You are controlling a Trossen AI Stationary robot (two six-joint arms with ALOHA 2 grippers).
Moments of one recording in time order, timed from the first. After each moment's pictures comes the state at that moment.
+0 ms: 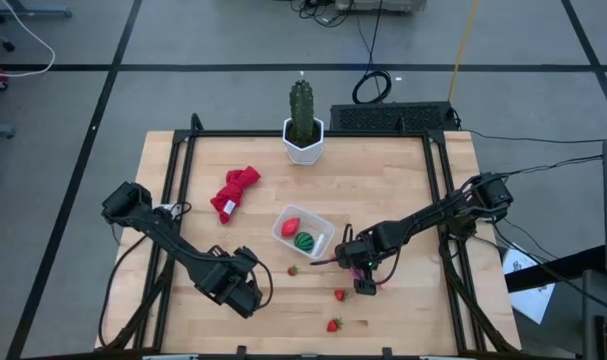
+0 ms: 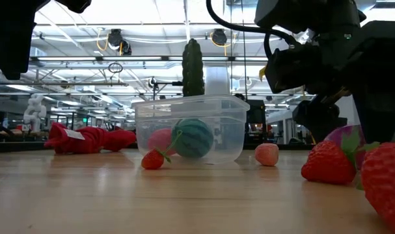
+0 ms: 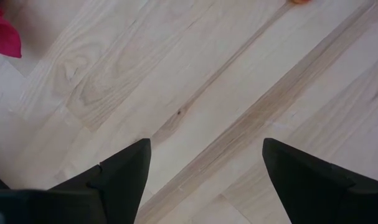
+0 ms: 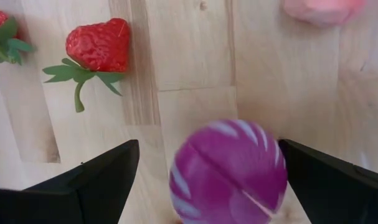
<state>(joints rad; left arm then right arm) -0.63 1.76 1.38 -1.23 -0.18 -1.42 0.30 1.74 0.96 -0.54 -0.24 0.46</state>
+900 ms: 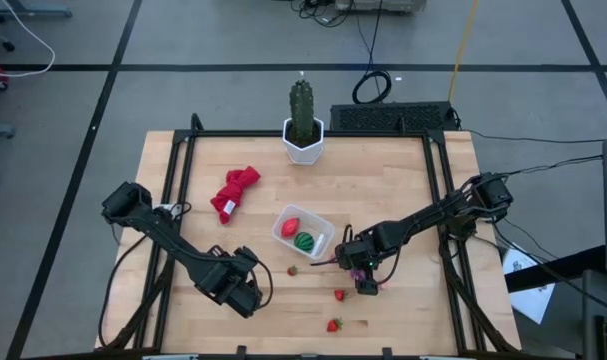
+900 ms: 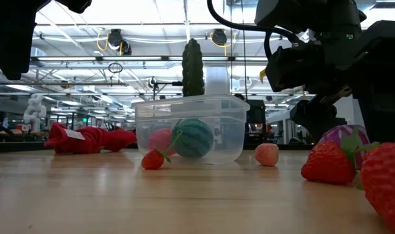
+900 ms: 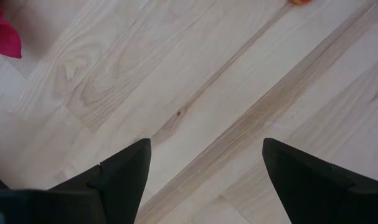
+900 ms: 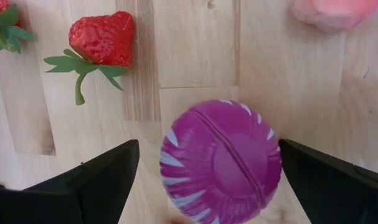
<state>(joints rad) -0.63 1.76 1.38 -1.23 -0.18 -1.42 0.30 1.74 0.96 -0.55 -0.24 0.40</state>
